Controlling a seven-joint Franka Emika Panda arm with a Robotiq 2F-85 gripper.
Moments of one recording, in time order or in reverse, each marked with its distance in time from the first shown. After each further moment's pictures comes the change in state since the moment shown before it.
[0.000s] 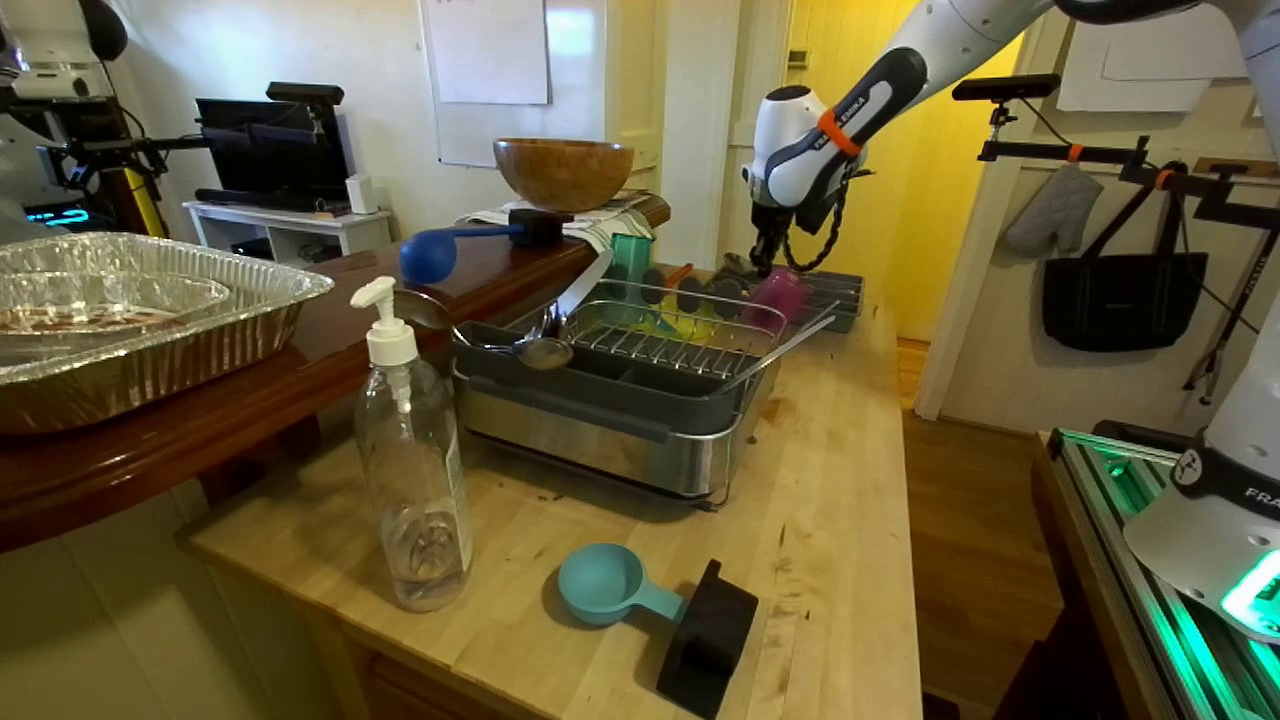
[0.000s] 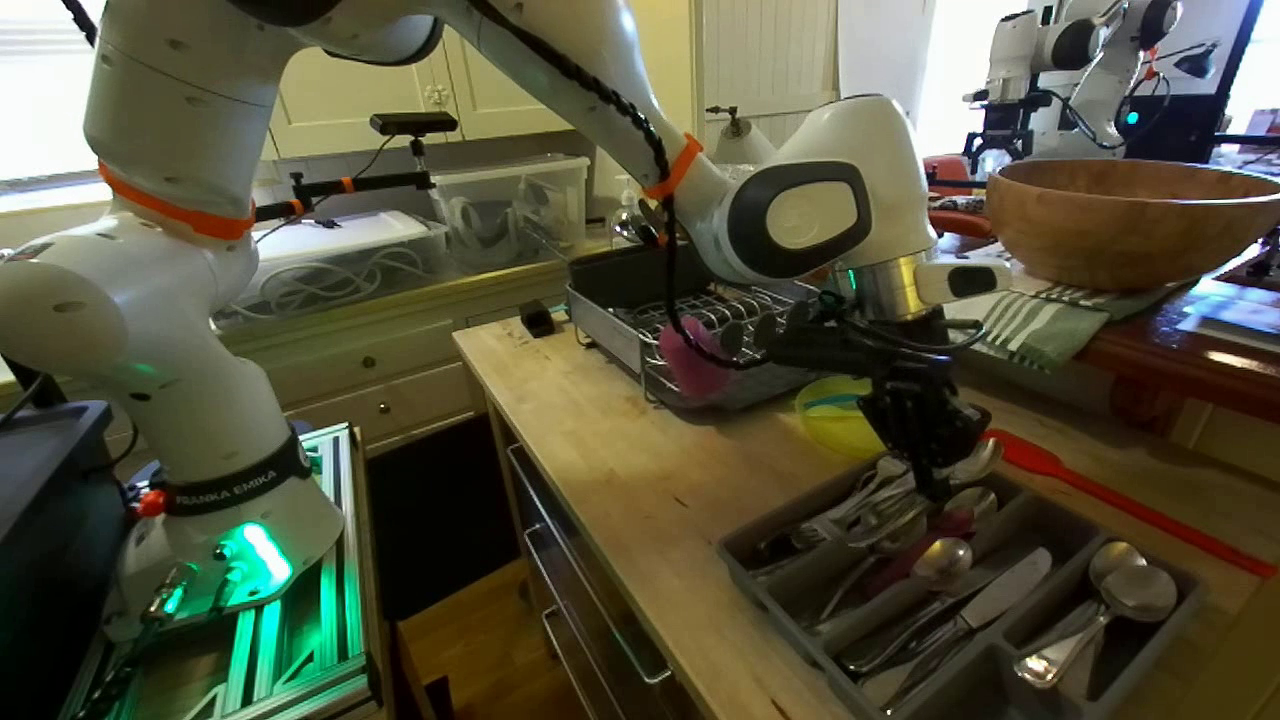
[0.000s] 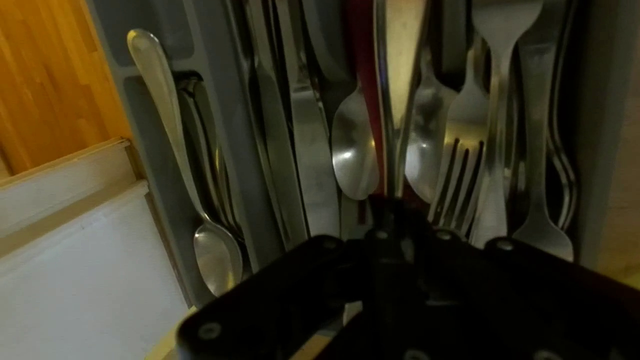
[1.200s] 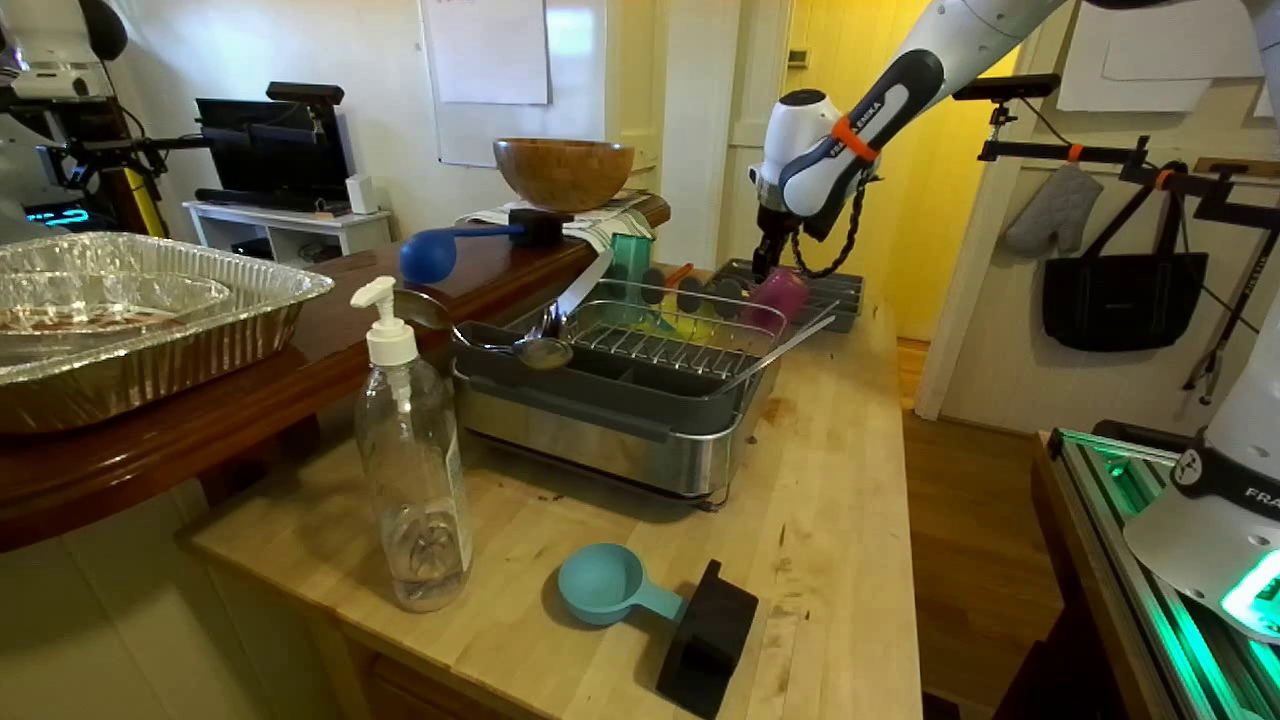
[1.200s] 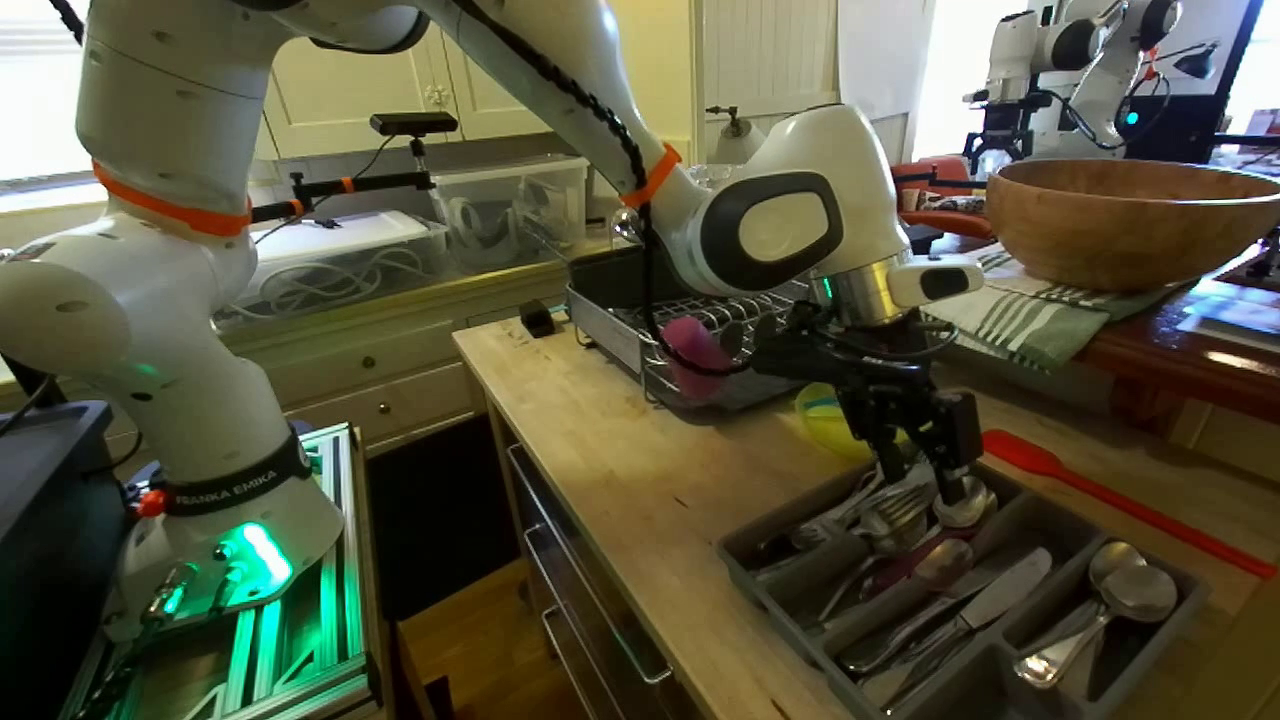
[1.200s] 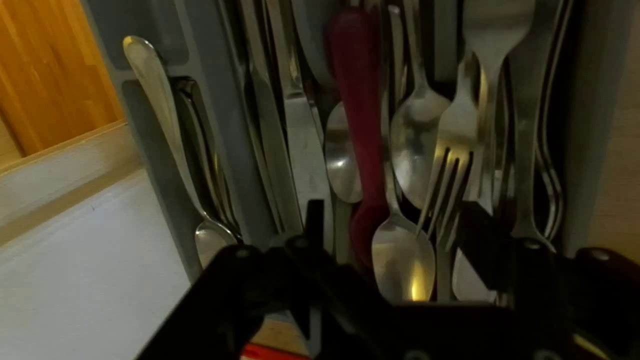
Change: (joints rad) arm 0.013 -0.046 -0.018 -0.102 -0.042 0.115 0.041
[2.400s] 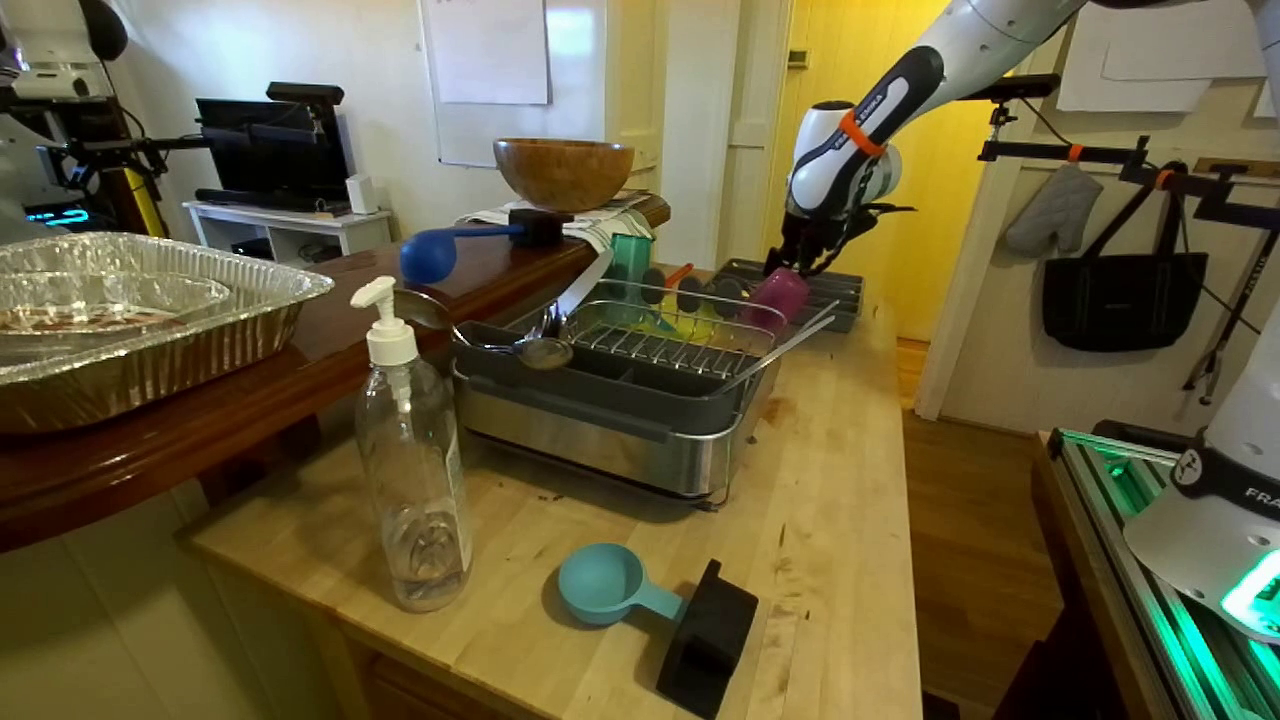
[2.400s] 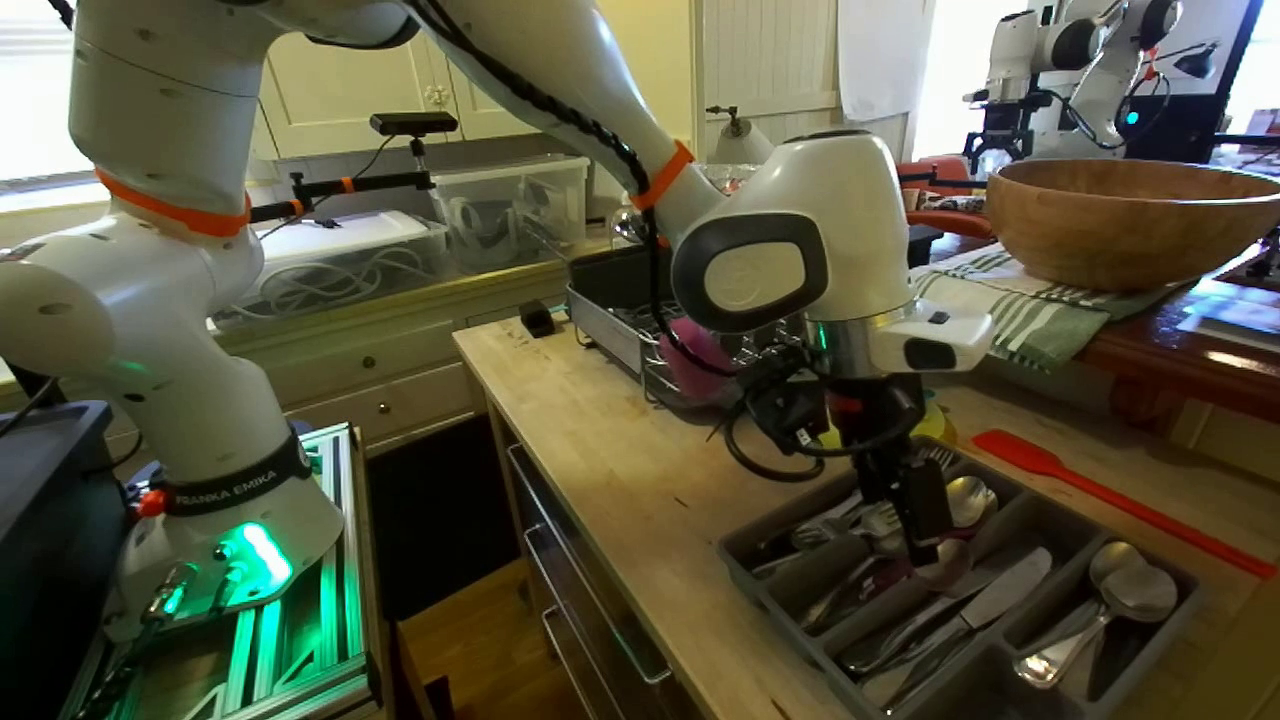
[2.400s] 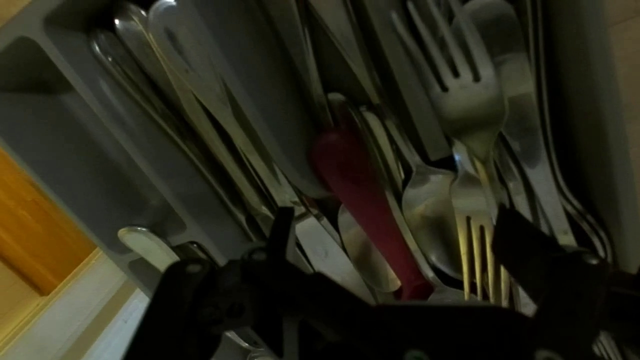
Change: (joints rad) arm -0.080 -0.006 0.022 -0.055 0.258 -0.002 0.066
